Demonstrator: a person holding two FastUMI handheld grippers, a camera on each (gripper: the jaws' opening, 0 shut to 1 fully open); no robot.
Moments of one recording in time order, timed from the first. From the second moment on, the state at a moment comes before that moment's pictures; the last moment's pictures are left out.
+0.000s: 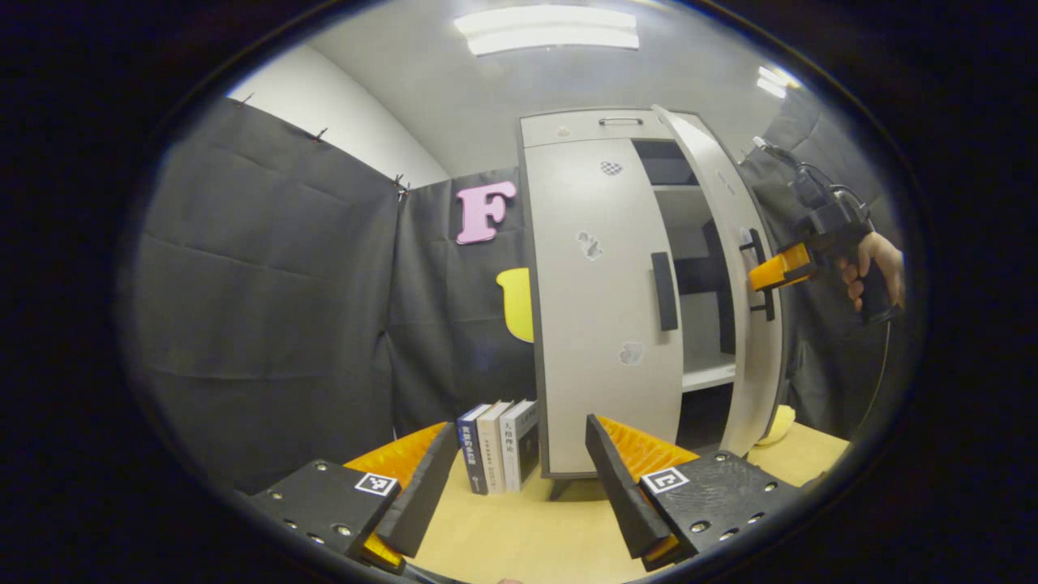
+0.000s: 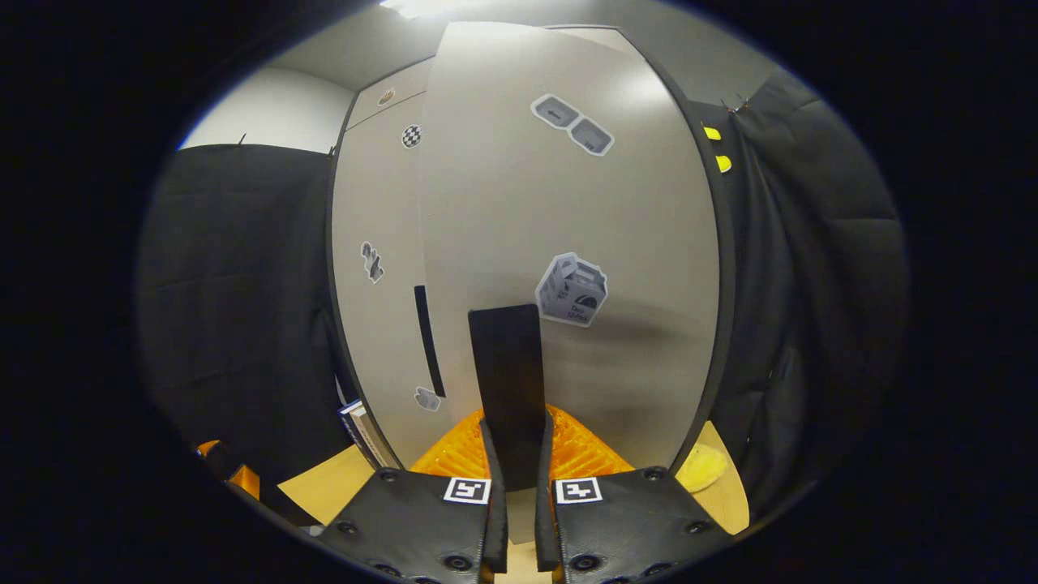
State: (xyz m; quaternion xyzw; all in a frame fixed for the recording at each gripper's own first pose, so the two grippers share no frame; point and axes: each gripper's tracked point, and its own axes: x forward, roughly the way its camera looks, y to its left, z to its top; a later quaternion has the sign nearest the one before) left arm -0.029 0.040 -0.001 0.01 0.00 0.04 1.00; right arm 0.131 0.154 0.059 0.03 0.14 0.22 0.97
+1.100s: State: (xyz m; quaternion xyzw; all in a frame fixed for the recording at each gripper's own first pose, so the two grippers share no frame) left arm -0.003 -0.078 -0.004 0.01 0.01 -0.06 1.00; right arm 0.096 0.058 0.061 0.03 0.14 0.19 0.97
